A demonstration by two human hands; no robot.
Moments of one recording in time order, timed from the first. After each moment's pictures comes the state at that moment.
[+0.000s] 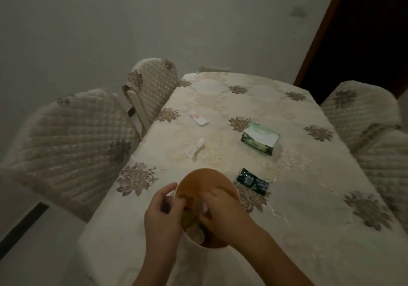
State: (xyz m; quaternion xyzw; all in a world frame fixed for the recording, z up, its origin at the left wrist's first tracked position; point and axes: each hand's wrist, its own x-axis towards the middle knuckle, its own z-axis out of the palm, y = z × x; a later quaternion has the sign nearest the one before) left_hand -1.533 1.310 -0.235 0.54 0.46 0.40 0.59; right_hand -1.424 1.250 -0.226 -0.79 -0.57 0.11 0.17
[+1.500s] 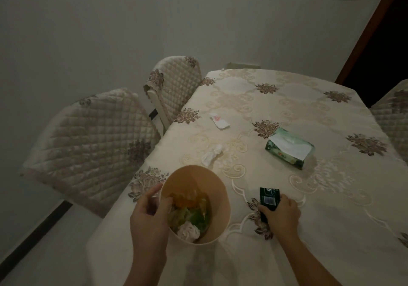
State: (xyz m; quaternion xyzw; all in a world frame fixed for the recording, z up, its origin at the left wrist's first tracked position) left_hand -1.512 1.348 -0.233 0.45 0.54 0.45 0.55; right_hand -1.270 1.263 -0.366 -0.93 -0.18 0.12 0.29
